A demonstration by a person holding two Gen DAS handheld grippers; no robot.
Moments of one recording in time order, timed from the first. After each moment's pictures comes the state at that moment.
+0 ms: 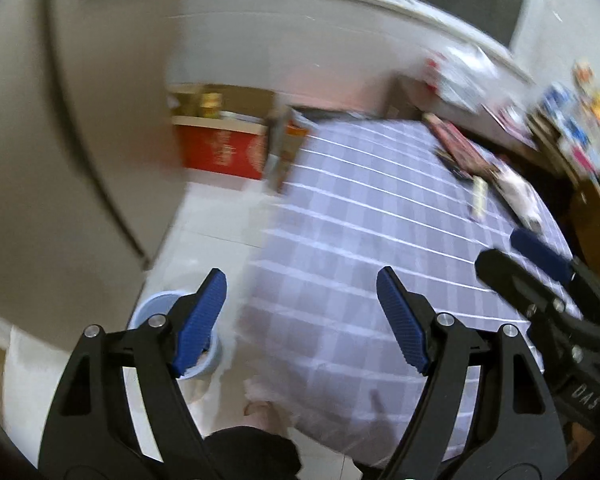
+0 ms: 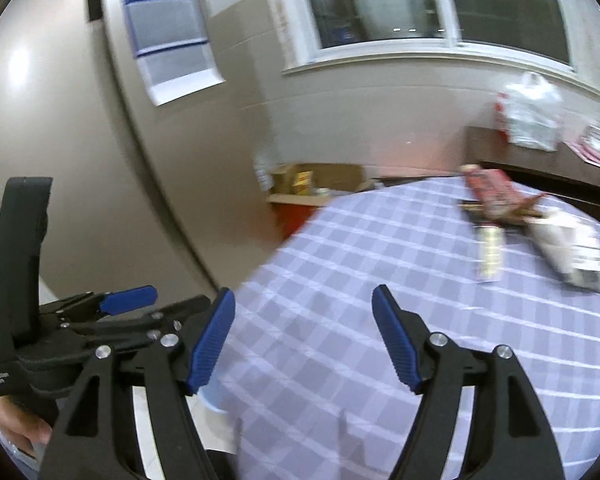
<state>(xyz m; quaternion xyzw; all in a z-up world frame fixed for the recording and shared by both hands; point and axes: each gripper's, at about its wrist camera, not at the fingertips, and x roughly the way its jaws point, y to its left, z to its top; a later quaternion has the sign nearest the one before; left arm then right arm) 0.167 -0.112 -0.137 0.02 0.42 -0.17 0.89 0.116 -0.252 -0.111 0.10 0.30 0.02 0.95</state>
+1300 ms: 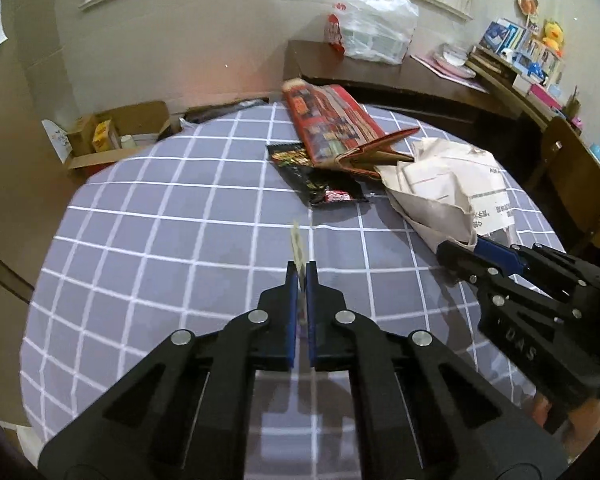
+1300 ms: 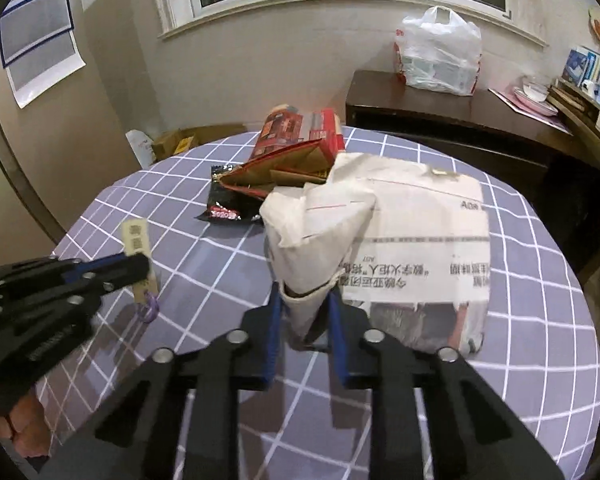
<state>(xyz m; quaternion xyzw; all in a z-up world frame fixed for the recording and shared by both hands) 0.227 -0.337 -0.175 0.09 0.42 -0.27 0.86 0.166 -0.470 -0.183 0.10 0.39 -0.10 0.91</state>
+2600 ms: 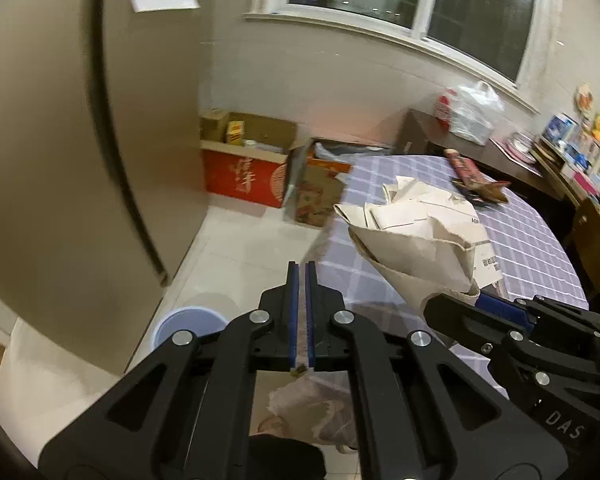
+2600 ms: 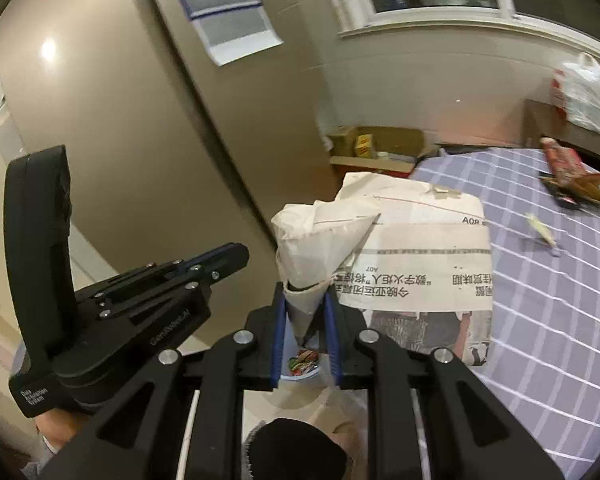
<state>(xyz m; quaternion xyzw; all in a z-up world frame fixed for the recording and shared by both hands) 0.130 -0.024 -0.118 -0.01 0.36 -0.13 0.92 0.119 -0.138 -0.109 0.11 0.36 0.14 0.92</state>
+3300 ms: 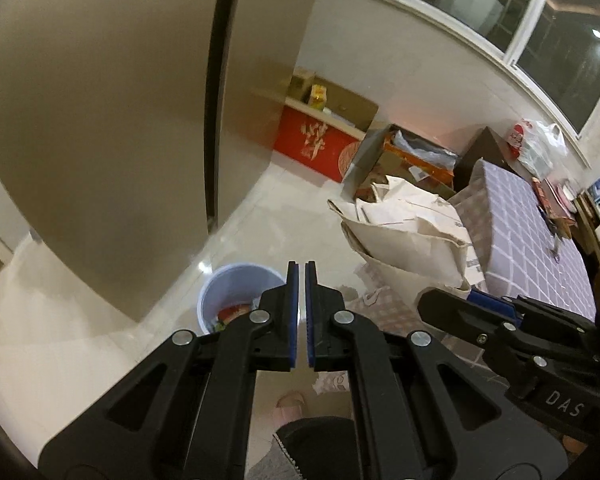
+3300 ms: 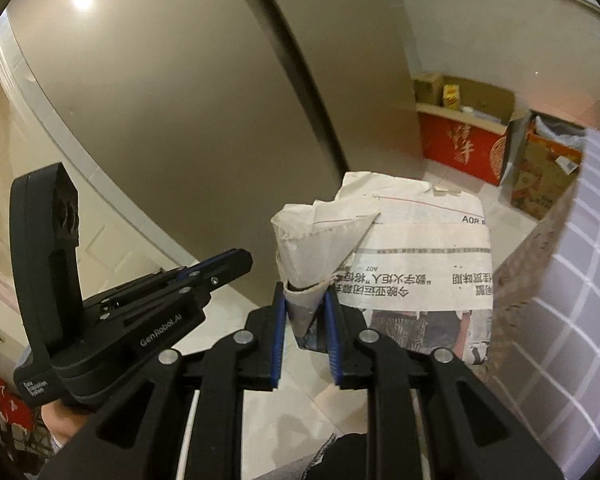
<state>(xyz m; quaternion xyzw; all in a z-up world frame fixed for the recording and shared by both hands) 0.157 0.140 -0.186 -0.12 0.42 -0.06 0.90 0.198 0.008 -0.179 0.09 0.44 0.25 0.86</state>
